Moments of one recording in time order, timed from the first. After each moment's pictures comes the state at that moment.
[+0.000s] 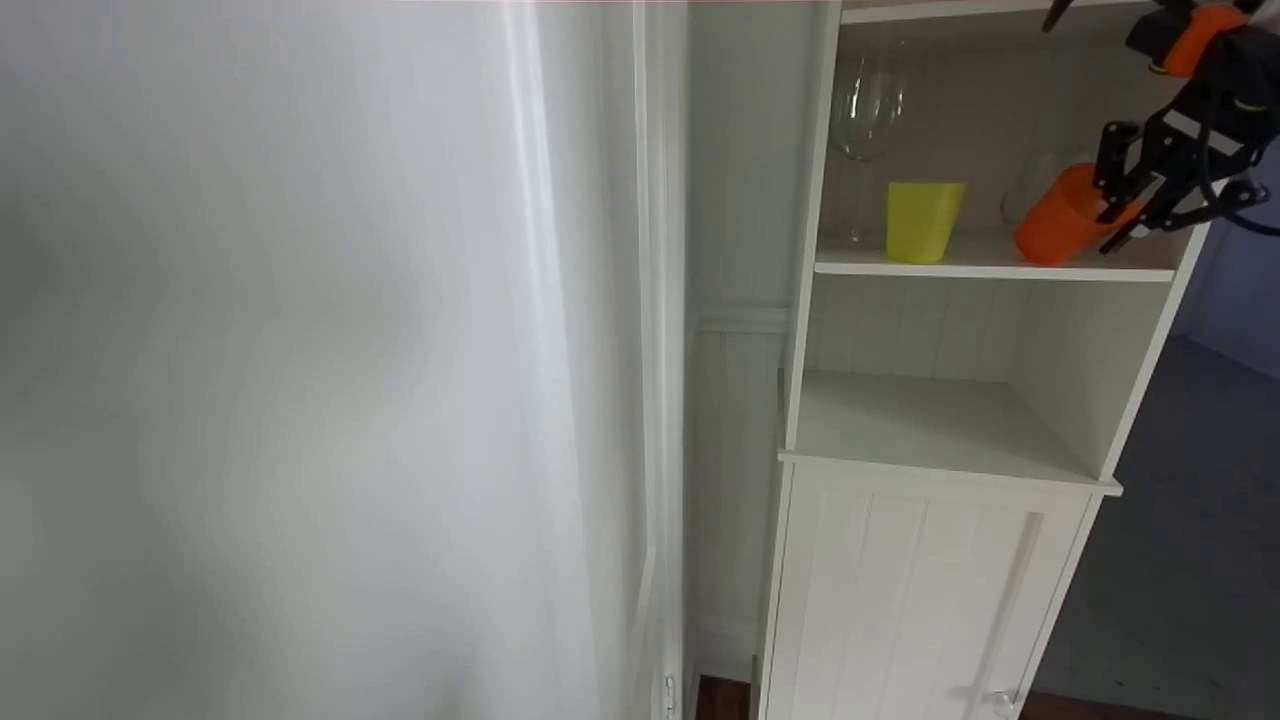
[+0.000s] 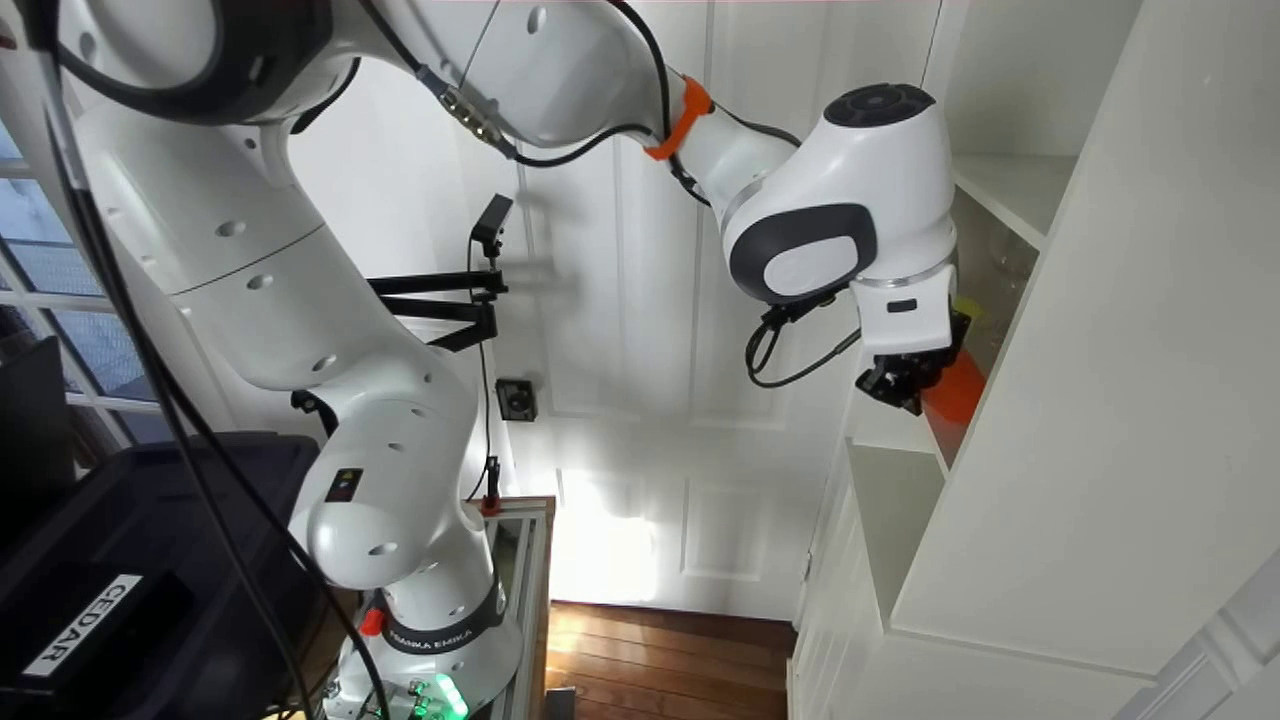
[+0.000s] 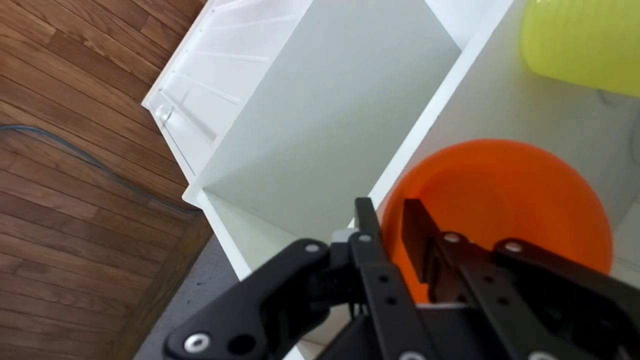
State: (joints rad) arm 0.00 -0.34 0.12 -2.50 0.29 2.64 1.08
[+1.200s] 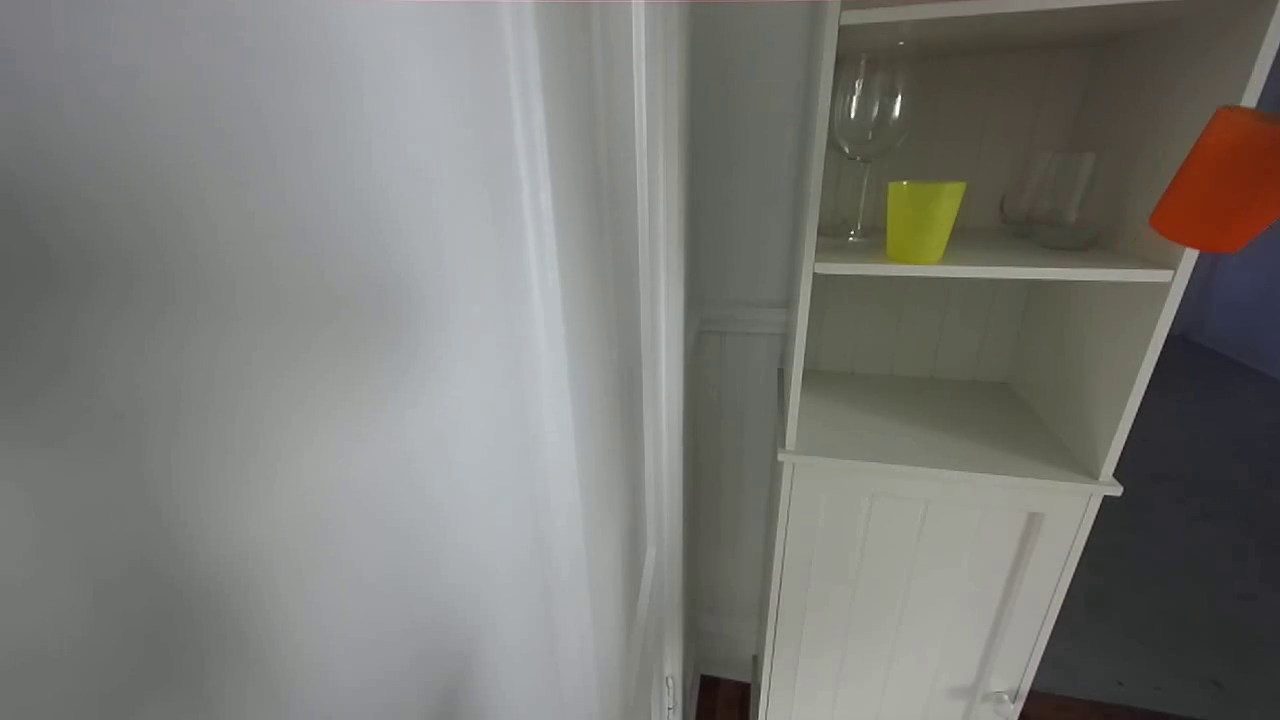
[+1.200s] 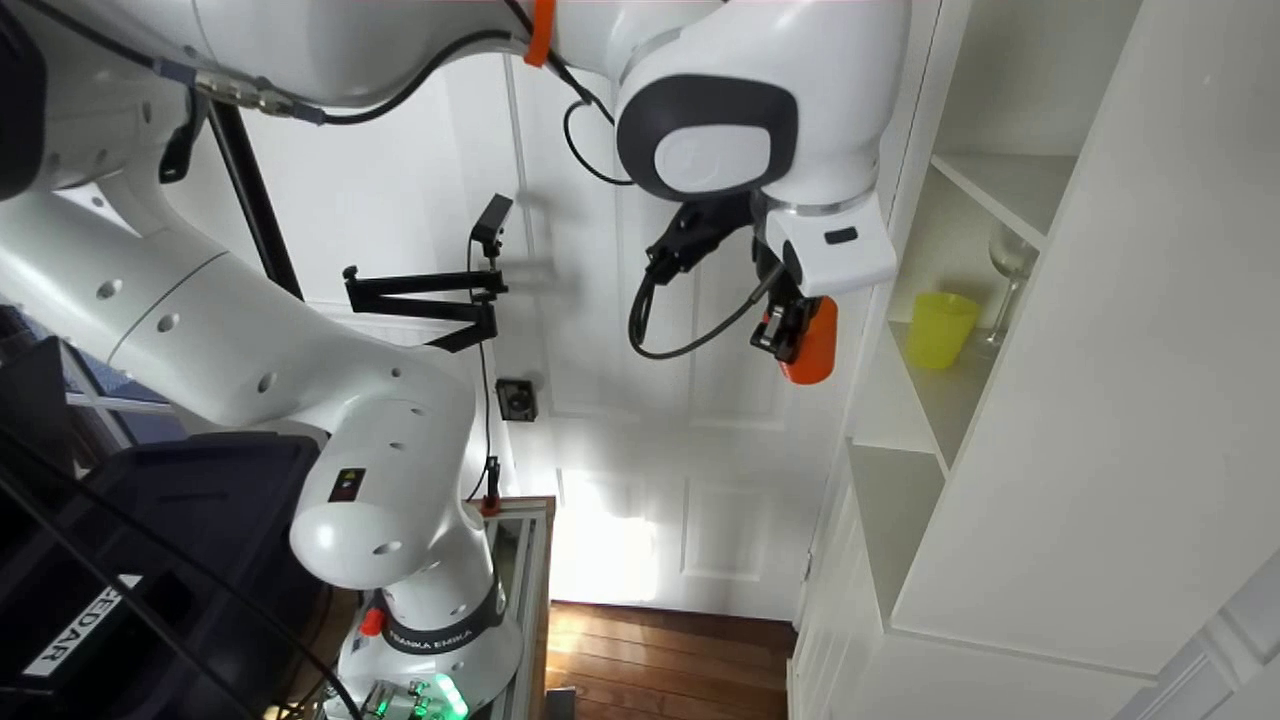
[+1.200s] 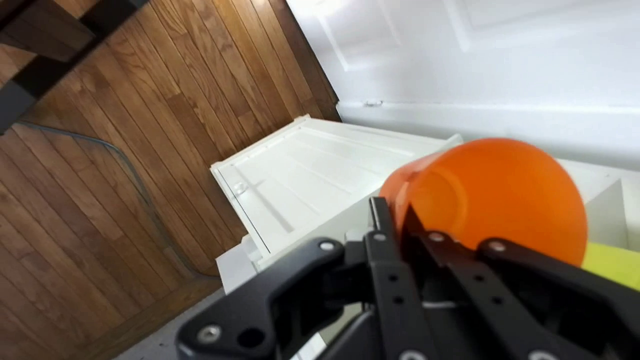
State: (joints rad) arm 0.03 -0.73 0.00 -2.54 0.37 1.98 0.62
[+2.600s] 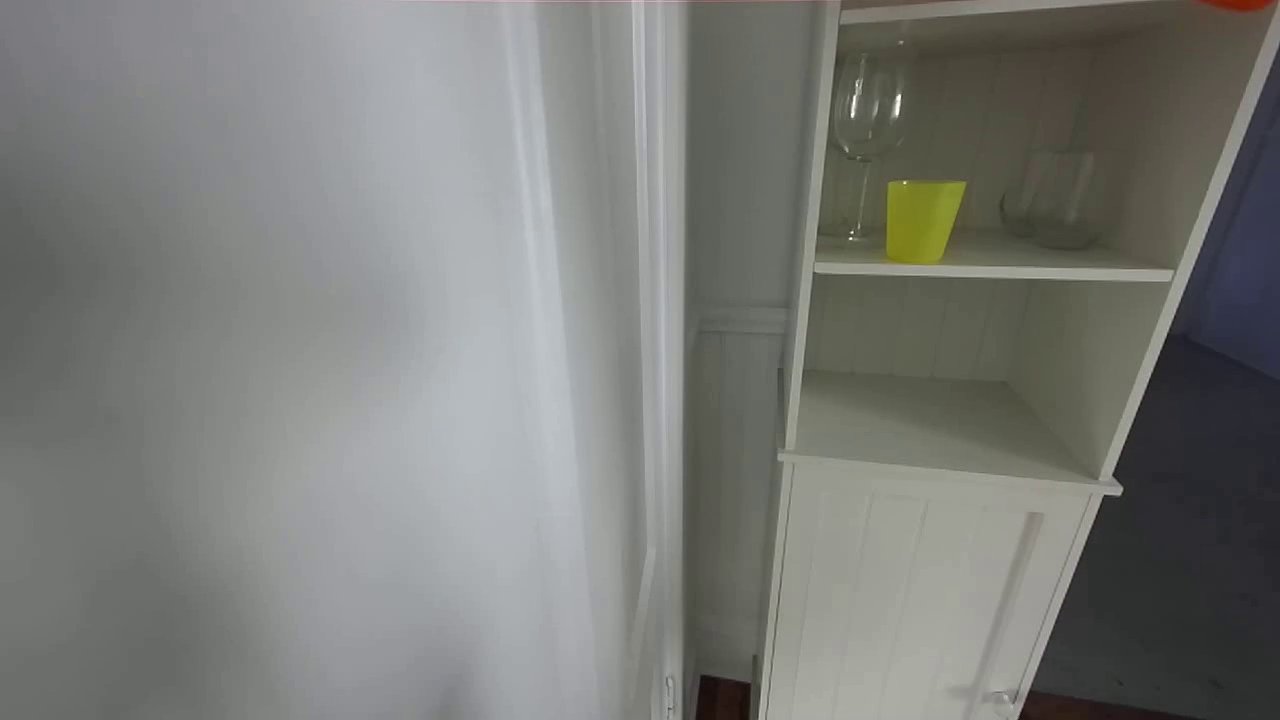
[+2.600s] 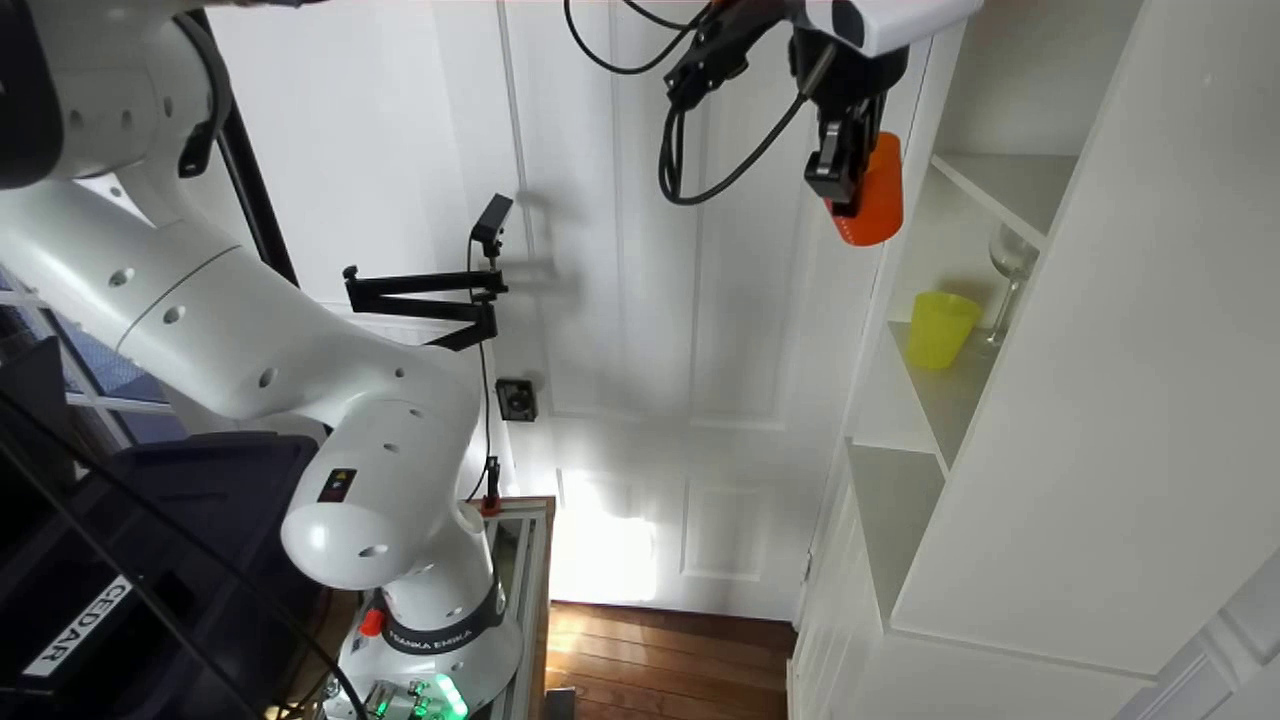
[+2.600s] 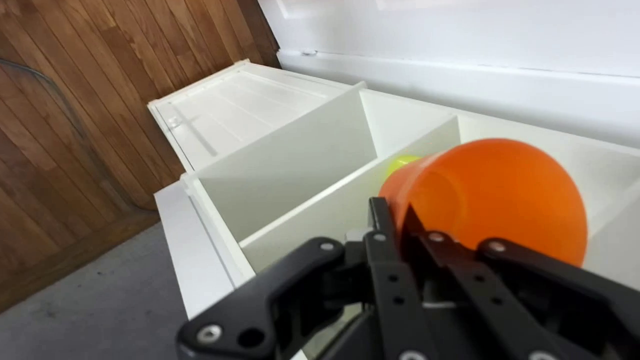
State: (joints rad) arm -0.04 -0.69 0.04 -2.19 0.38 1.84 0.62
